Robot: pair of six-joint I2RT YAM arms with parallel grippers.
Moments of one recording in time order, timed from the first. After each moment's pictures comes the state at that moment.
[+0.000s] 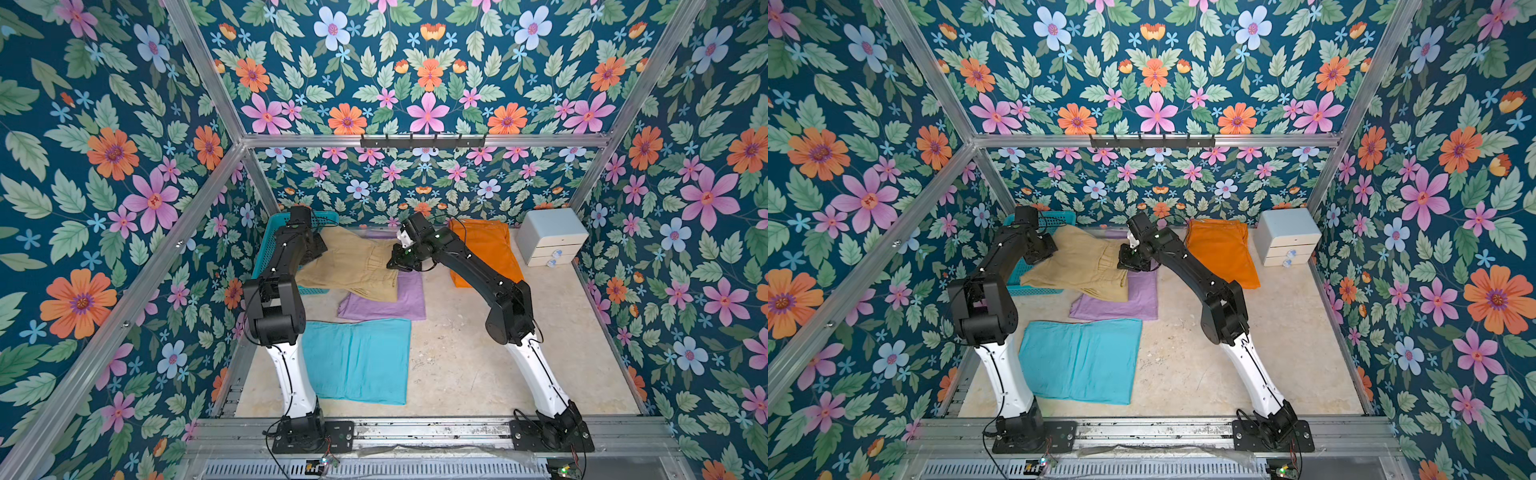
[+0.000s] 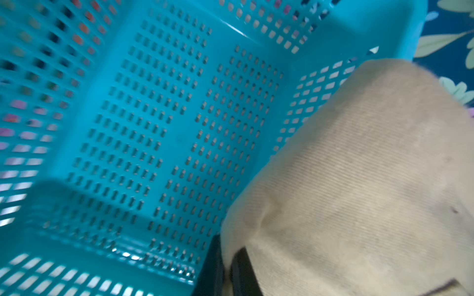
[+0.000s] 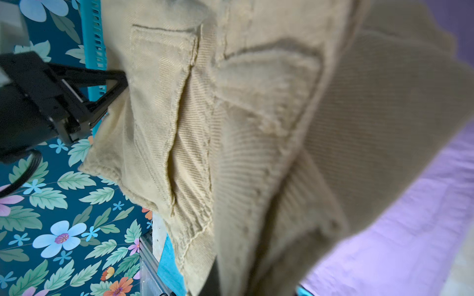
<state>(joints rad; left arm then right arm) 0.08 2.11 1.85 -0.77 -0.01 -0.42 0.69 2.43 2.41 -0.92 -0.35 0.68</state>
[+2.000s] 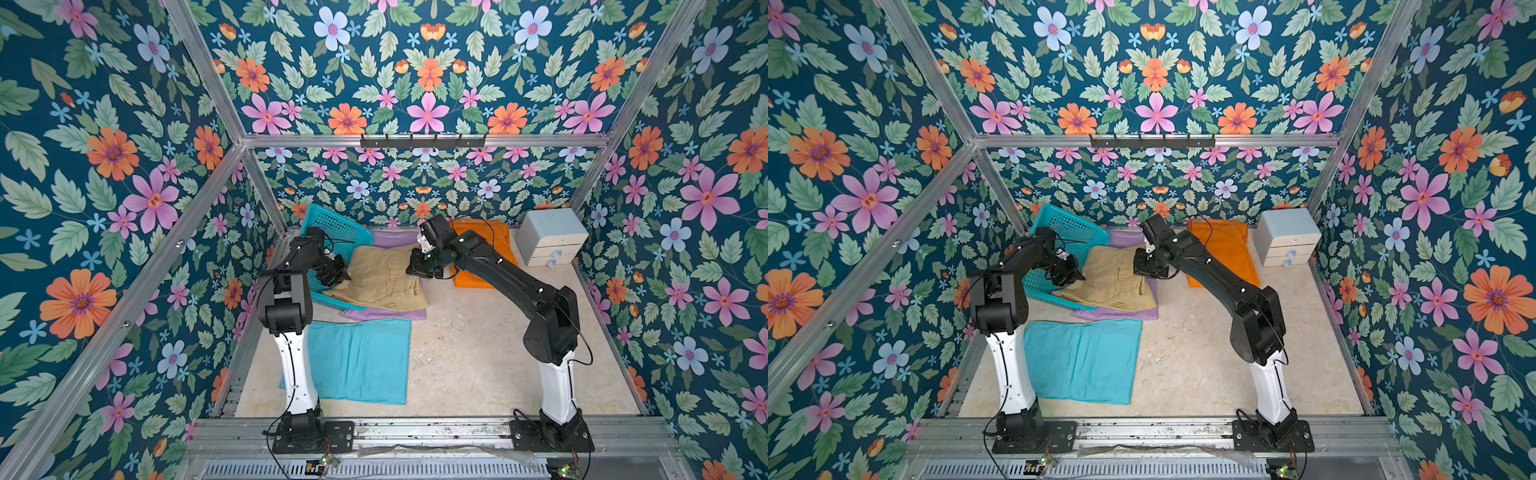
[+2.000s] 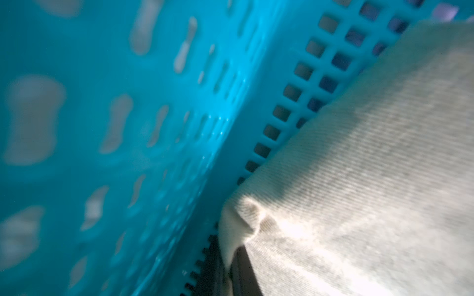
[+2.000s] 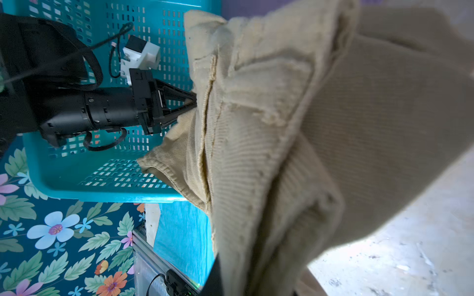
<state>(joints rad) 0.01 2.27 1.83 -0.90 0.50 -0.47 0.66 2.06 2.00 -0.89 -0.27 0.71</state>
